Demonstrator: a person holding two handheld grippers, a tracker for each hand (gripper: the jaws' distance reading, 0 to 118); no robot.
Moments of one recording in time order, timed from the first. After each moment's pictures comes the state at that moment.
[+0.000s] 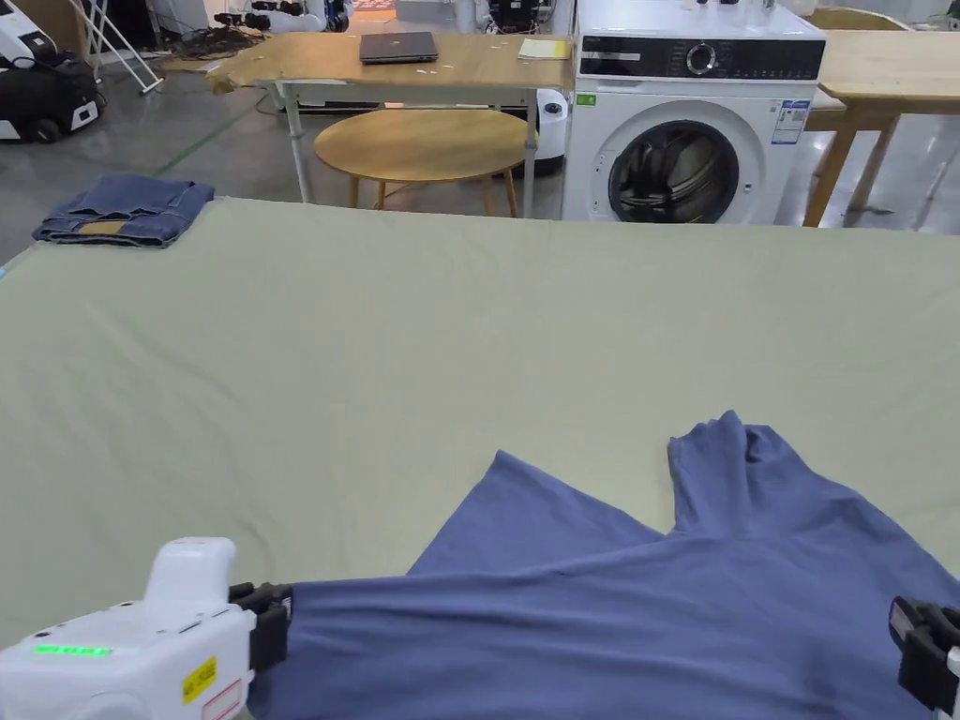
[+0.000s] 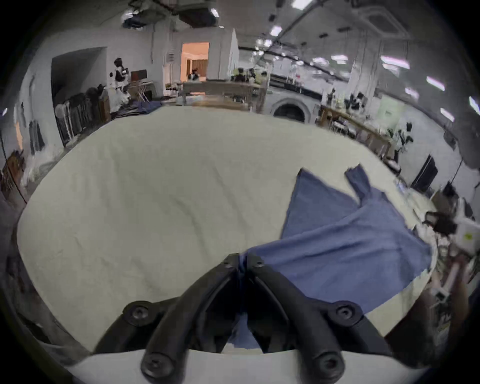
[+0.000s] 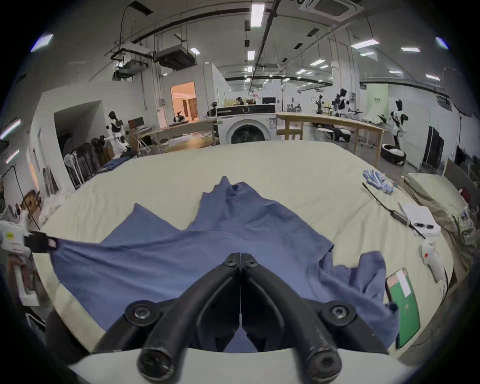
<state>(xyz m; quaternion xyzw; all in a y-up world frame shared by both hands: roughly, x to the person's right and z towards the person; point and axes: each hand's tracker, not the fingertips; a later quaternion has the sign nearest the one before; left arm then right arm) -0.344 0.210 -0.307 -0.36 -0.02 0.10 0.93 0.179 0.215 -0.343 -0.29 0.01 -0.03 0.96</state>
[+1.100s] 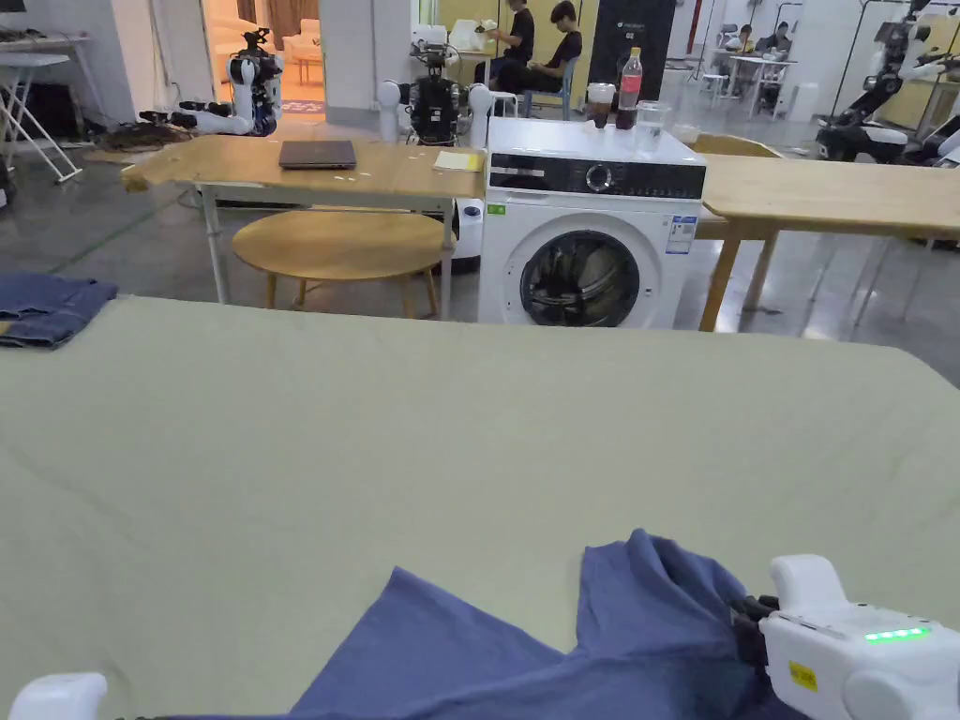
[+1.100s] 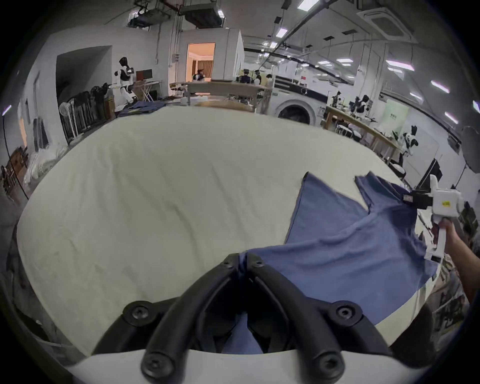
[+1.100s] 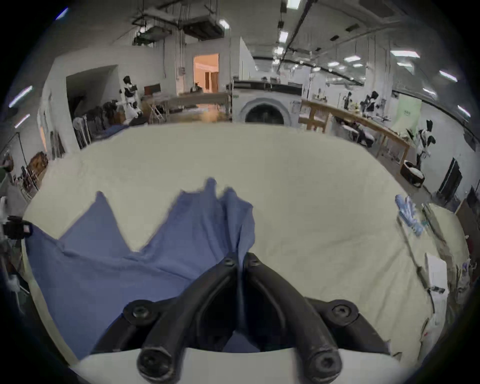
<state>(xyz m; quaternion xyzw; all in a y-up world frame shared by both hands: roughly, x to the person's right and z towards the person) -0.324 0.212 -0.336 -0.36 0.00 0.08 0.93 0.203 0.207 -0.476 -0.33 0.08 0.04 0.94</state>
